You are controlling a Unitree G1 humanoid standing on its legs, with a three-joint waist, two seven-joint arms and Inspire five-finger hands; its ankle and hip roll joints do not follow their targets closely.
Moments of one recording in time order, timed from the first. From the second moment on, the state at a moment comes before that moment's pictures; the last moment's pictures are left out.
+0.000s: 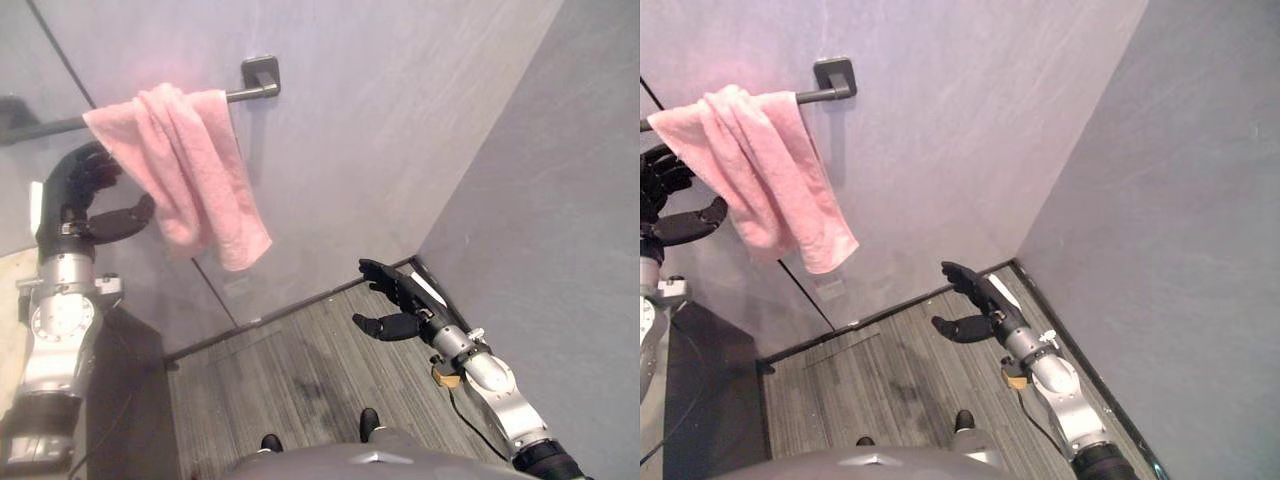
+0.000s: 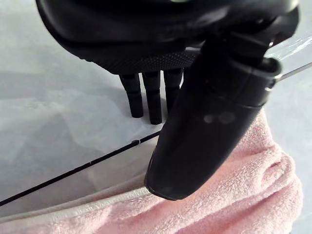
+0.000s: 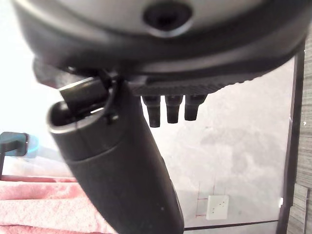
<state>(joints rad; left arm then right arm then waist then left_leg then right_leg) -0.03 0.74 0.16 0.26 -0.39 -0.36 0.21 0.10 -0.43 0.27 0.18 0.17 -0.25 0.23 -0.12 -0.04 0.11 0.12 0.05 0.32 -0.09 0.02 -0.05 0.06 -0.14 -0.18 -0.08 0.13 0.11</state>
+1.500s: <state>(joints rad) -0.03 0.75 0.16 0.23 -0.54 -0.26 0.00 0.12 -0.43 0.29 0.20 0.17 -0.25 0.23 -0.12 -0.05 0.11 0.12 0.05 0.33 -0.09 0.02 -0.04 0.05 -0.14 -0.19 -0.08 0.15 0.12</state>
